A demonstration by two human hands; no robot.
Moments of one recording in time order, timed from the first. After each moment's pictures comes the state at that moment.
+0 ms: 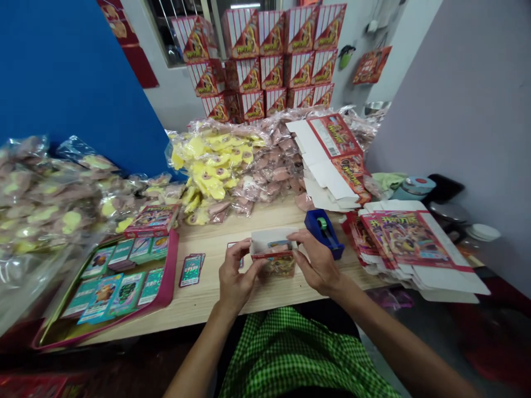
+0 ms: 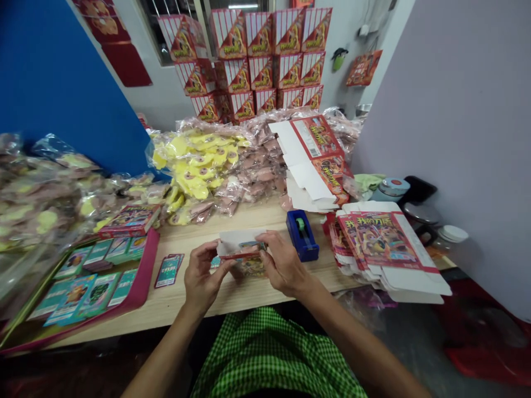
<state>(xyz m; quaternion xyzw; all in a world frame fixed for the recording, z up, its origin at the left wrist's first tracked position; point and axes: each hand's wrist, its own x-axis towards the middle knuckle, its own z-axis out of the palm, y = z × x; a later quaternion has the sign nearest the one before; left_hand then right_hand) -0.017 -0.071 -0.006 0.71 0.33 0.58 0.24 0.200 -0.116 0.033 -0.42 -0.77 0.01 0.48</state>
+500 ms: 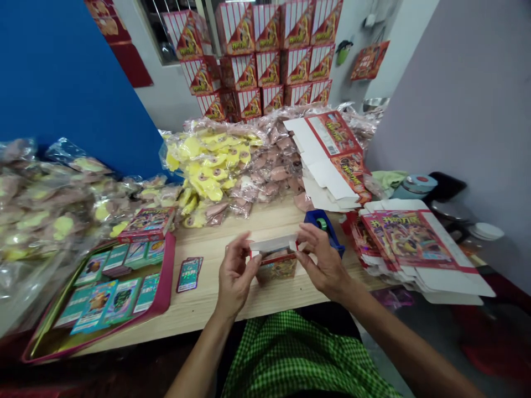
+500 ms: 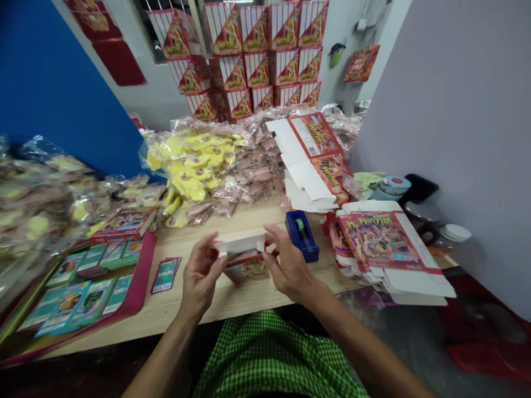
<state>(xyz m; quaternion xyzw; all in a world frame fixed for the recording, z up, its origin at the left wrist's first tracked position) -0.011 -0.072 0.024 0.66 0.32 0.55 0.40 0.205 -0.117 0.038 -0.45 -0.74 0.06 0.50</state>
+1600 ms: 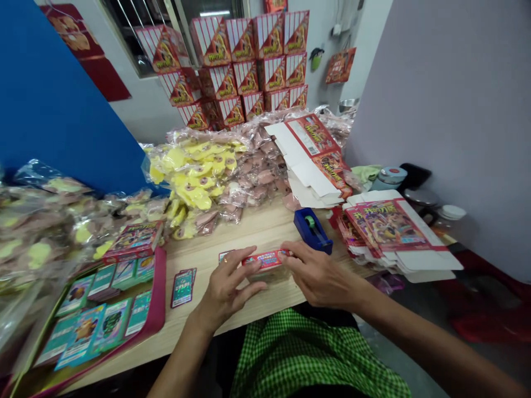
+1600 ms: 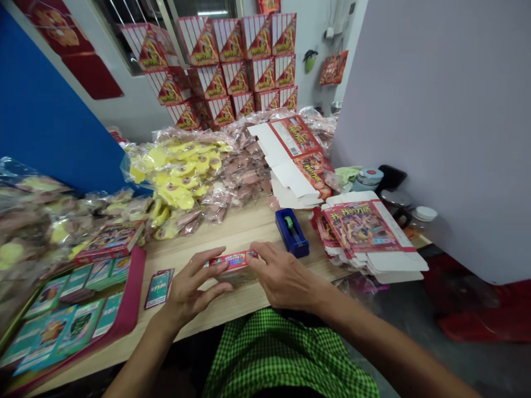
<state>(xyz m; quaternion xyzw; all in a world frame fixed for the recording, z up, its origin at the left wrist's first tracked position) -0.039 -0.054 0.043 0.90 0.14 0.41 0.05 0.203 -0.140 0.064 -0.42 -0.86 -0.03 0.29</state>
